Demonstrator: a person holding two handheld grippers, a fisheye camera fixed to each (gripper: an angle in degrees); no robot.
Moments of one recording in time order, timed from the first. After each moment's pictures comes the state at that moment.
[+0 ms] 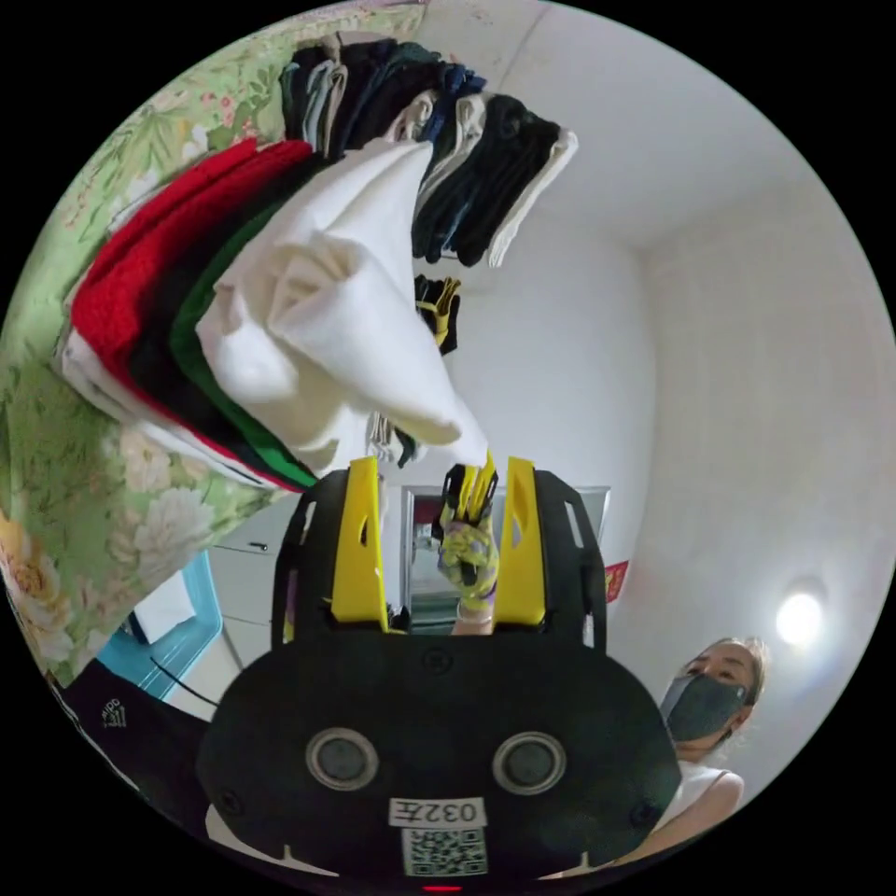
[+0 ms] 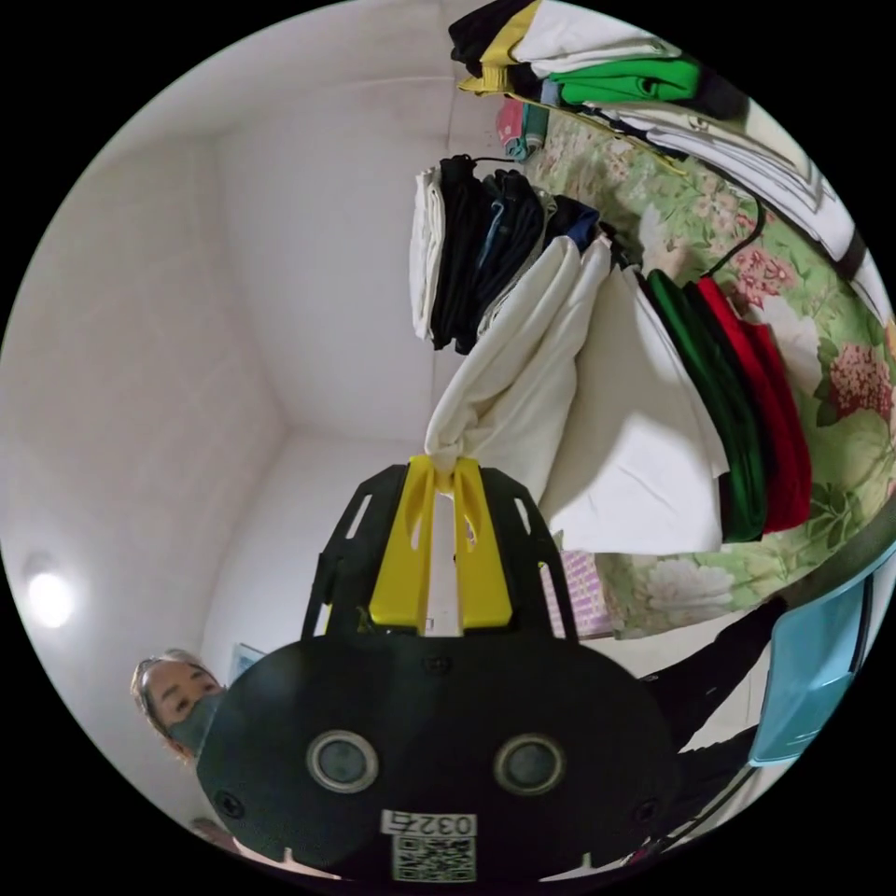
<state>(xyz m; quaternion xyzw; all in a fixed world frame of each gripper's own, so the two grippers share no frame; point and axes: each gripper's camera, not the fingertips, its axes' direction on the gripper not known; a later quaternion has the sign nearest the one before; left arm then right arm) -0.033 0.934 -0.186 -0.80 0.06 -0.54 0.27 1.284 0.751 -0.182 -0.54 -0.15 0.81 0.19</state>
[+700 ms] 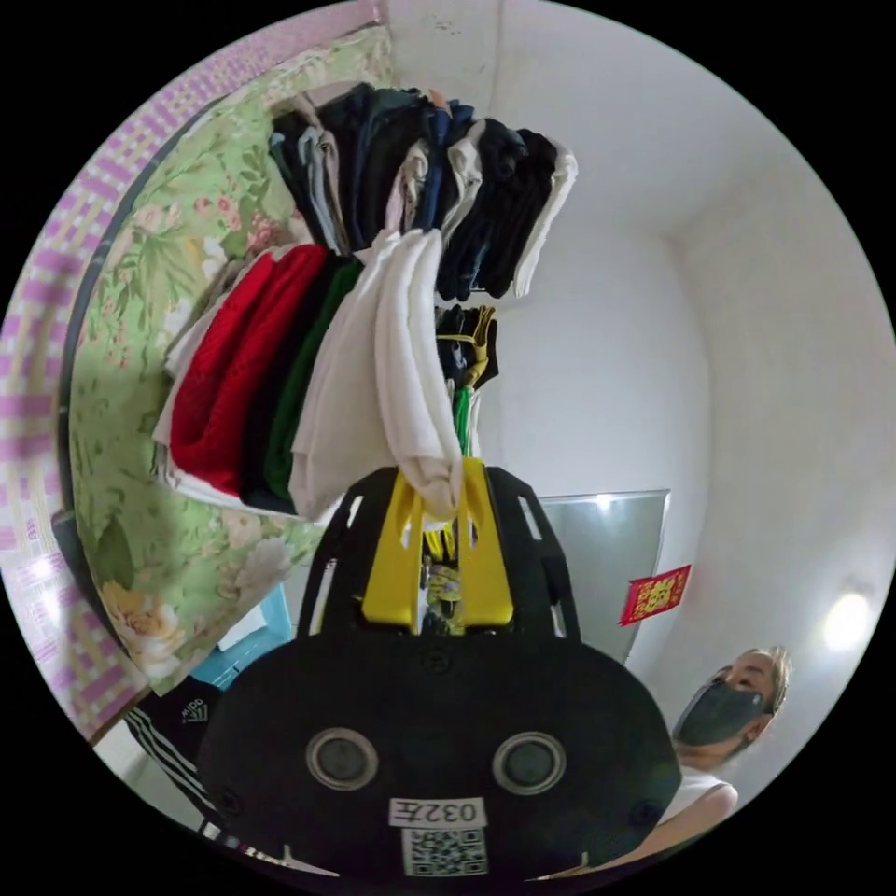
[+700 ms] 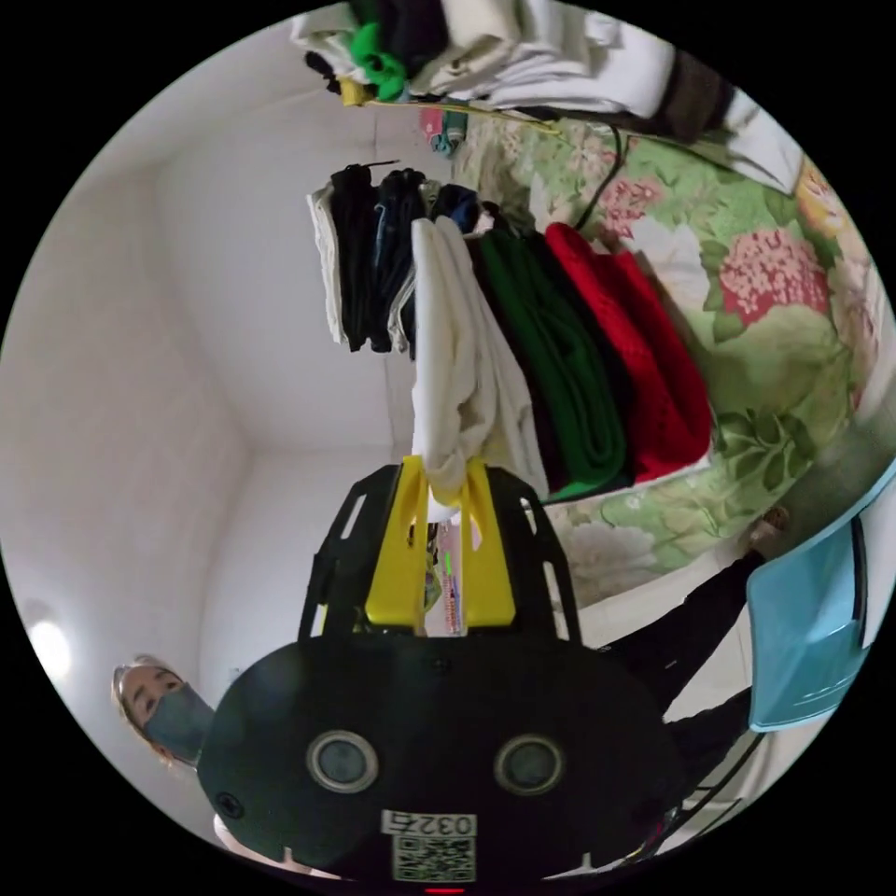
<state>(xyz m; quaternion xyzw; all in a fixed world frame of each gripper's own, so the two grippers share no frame) 0.006 0.967 -0.153 -0.85 0.06 -0.44 0.29 1.324 0.740 -0.296 -0.59 -0.11 0.78 0.15</state>
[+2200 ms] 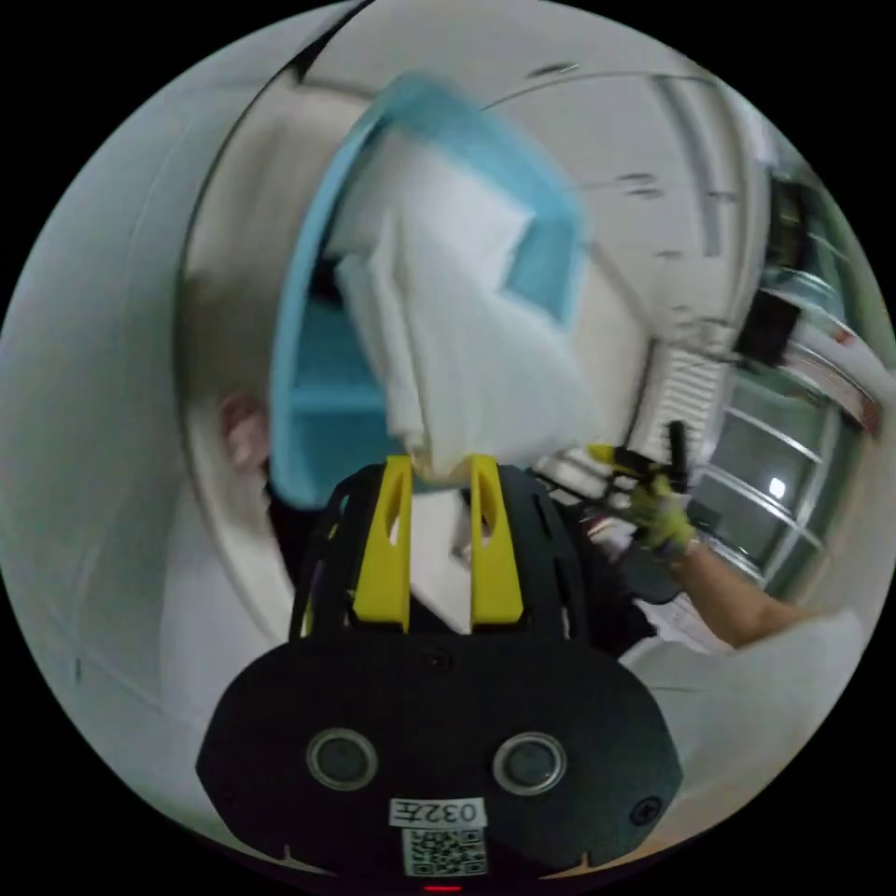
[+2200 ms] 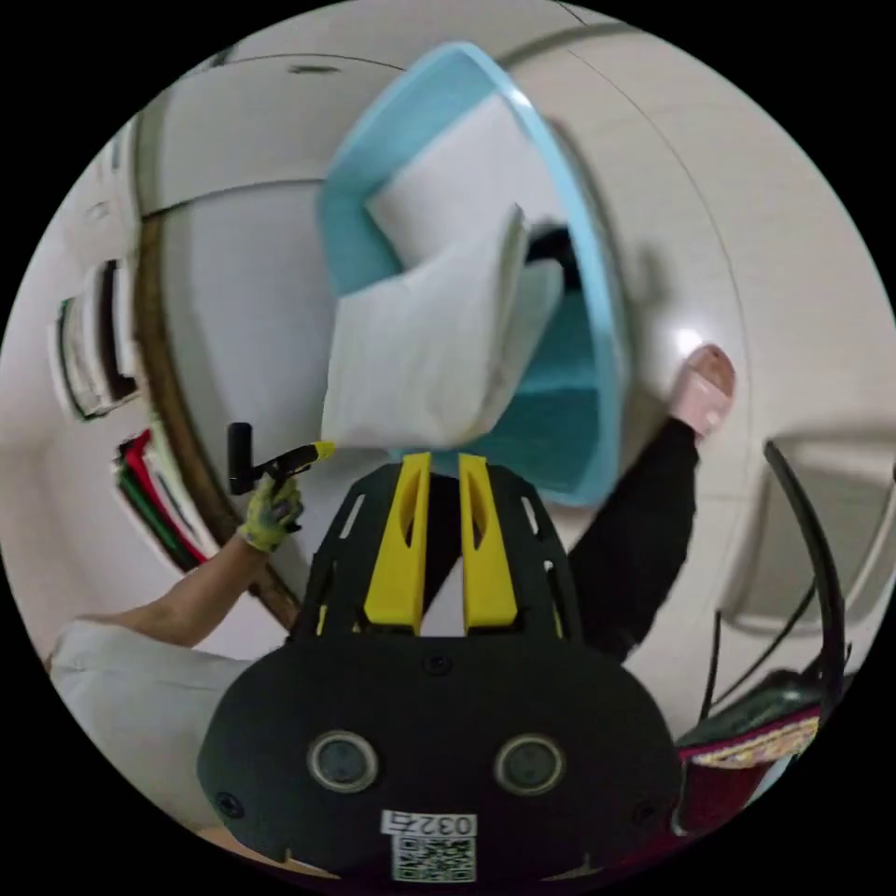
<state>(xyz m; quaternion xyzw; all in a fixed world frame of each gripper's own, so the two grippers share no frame) 0.304 1.076 -0.695 -0.86 0.34 0.17 -0.34 1.419 0.527 -0.889 -0.63 0.35 0.69 0.03</state>
